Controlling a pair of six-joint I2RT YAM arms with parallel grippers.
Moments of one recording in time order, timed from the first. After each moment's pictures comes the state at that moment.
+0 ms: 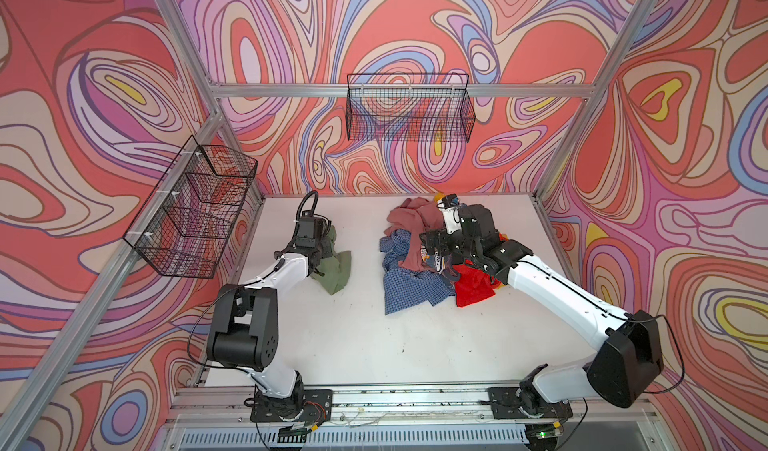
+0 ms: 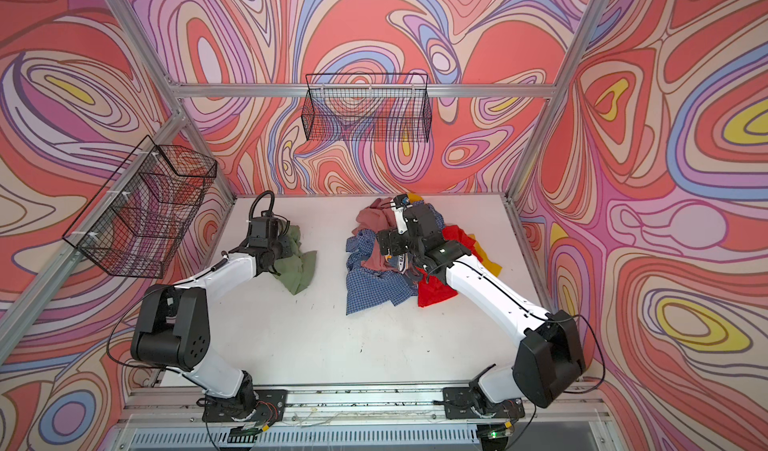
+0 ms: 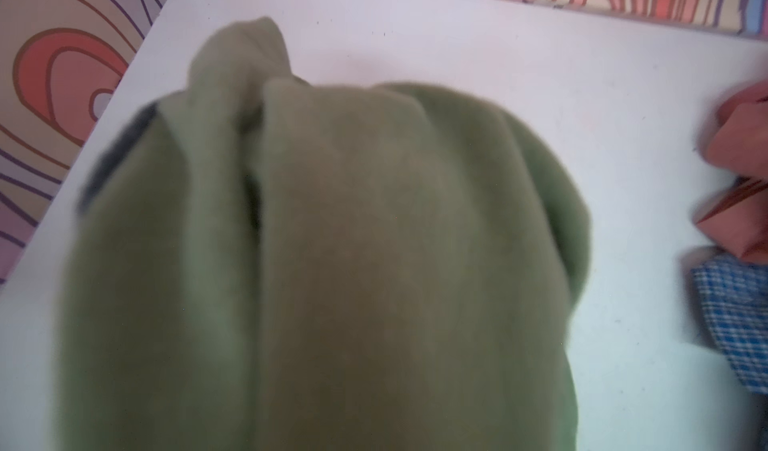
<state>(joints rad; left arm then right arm) -0.13 1.63 1.02 -0.20 -0.24 -0.26 0.52 1.43 1.19 -0.32 0.01 0.18</state>
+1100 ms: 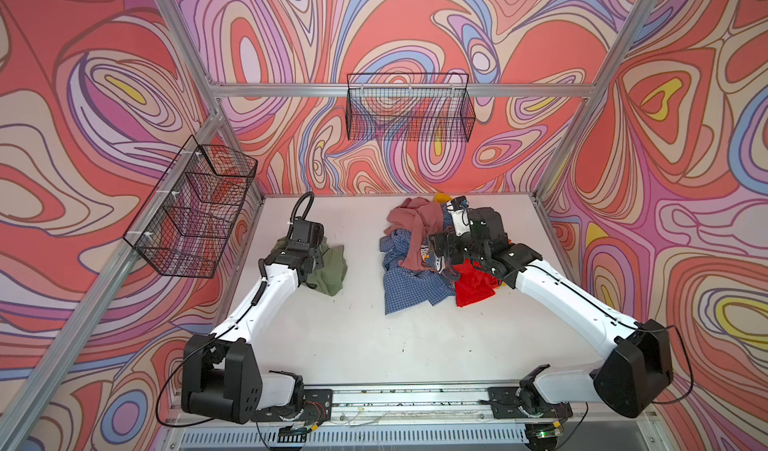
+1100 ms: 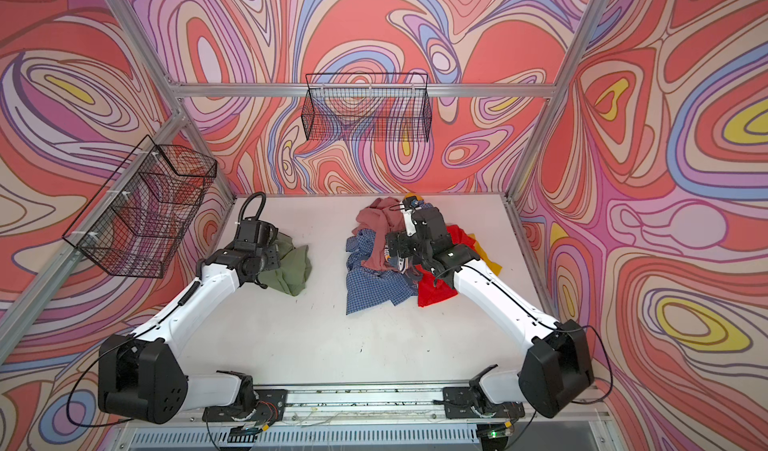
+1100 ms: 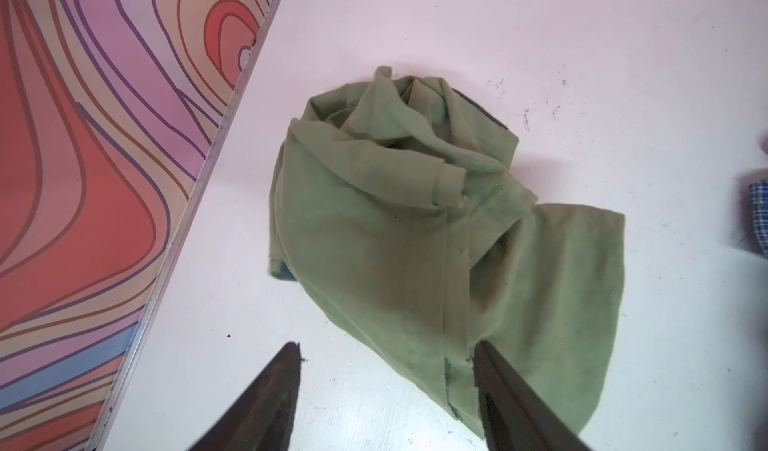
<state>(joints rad) -0.17 1.34 1.02 -0.61 -0.40 -0.31 0.48 1.37 1.14 -0.32 0.03 0.14</state>
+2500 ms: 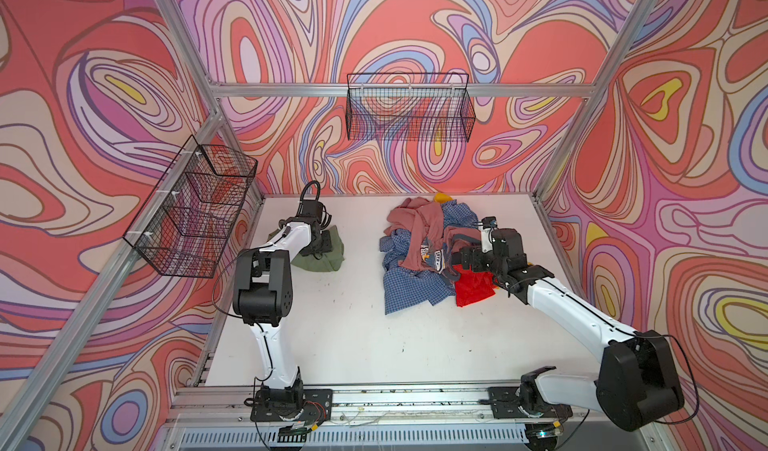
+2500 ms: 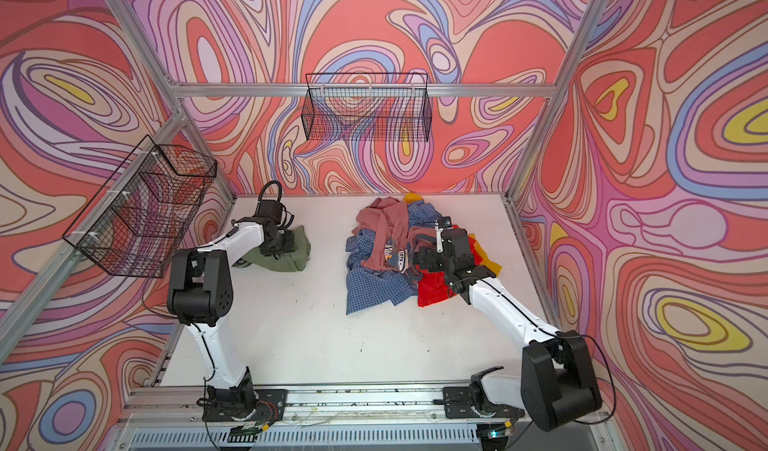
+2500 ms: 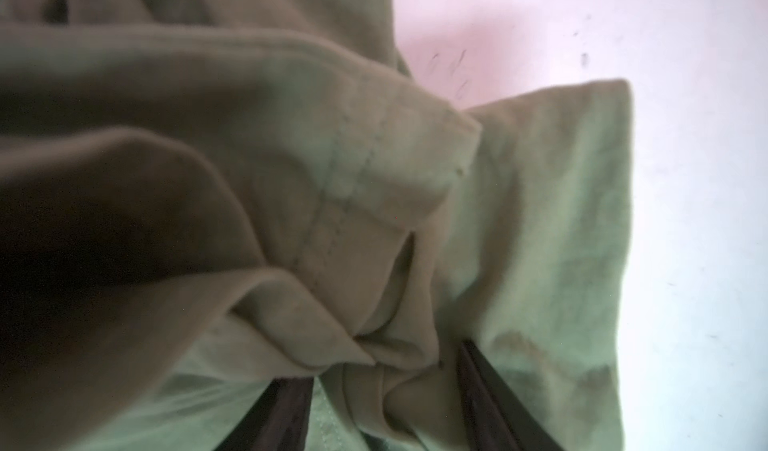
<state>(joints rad) -0.05 1.97 1.43 -0.60 -0.08 -0.26 0.26 1.30 0.81 -0.14 0.07 0.14</state>
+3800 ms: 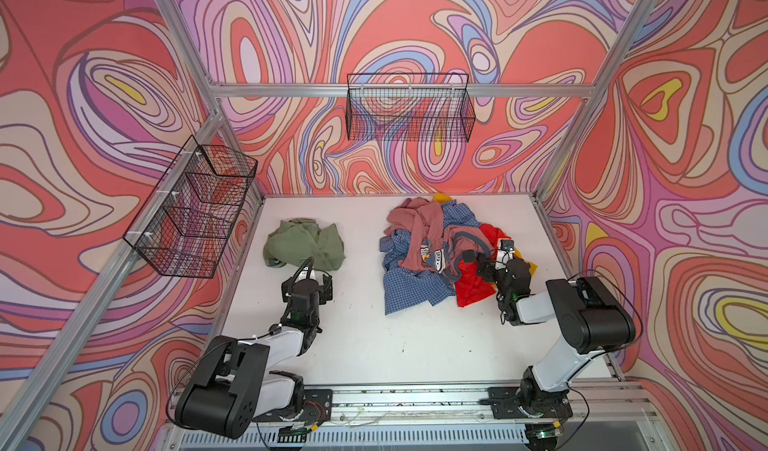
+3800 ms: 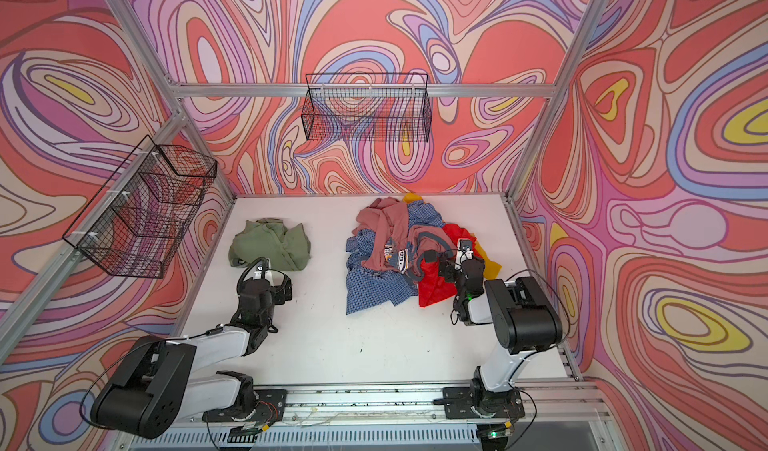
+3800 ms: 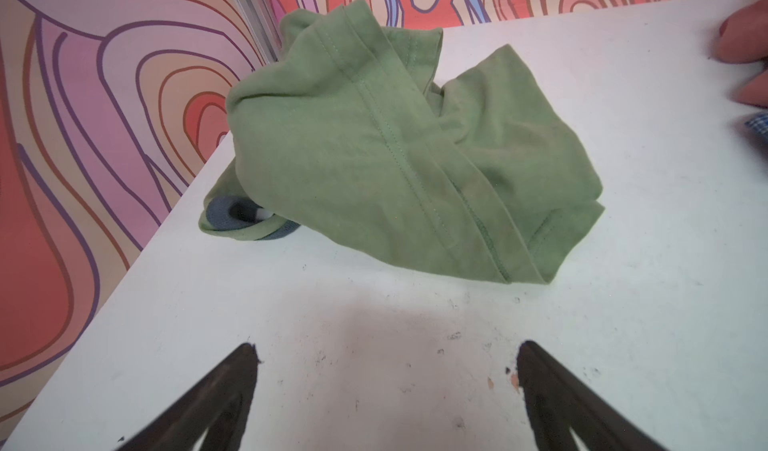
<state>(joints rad) -0.21 1.29 0.22 0.64 -0.42 -0.02 0.05 1.71 0.41 0.99 0.09 0.02</state>
